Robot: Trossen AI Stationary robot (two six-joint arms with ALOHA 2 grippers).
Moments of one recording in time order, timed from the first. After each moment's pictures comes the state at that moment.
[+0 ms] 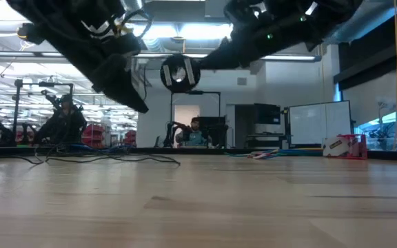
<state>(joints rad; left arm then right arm) -0.02 1.25 0.57 -0.04 -0.42 -0.15 -0.05 1.60 0.84 0.47 0.06 -0.26</state>
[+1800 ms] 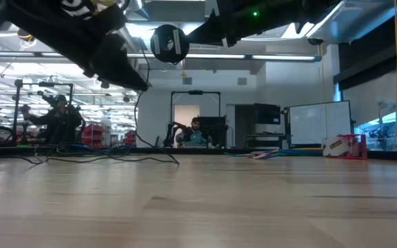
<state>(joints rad) -0.29 1.27 0.56 0.07 -0.88 -0.28 -0.05 1.59 0.98 0.46 0.14 -0.27</state>
